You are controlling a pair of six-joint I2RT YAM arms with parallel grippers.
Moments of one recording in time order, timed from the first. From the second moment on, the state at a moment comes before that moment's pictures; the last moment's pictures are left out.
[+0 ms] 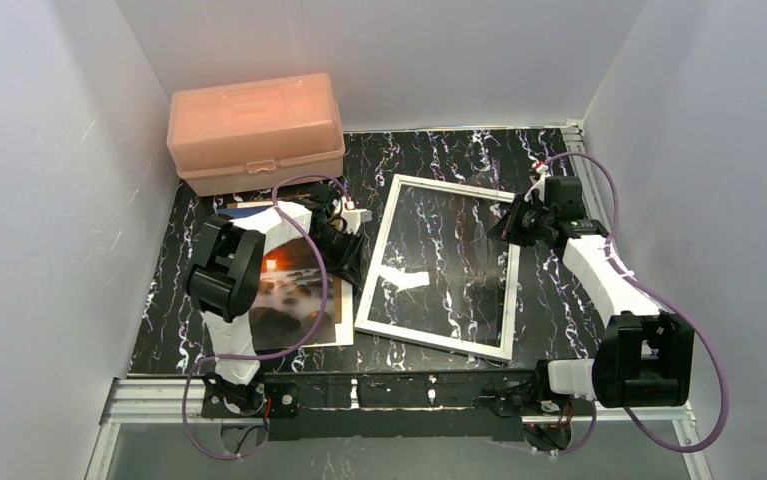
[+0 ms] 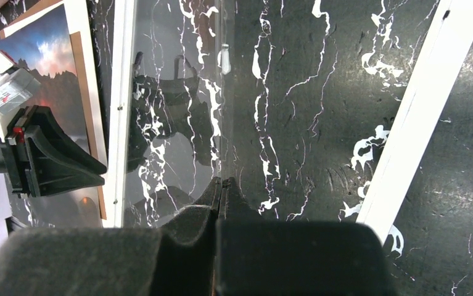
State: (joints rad) left arm -0.40 1.88 1.19 -0.71 0.63 0.02; right arm 0.07 1.29 0.90 -0.39 -0.41 0.41
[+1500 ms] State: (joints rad) left arm -0.42 1.88 1.19 -0.69 0.64 0.03; right arm 0.07 1.40 0.91 -0.46 -0.27 0.36
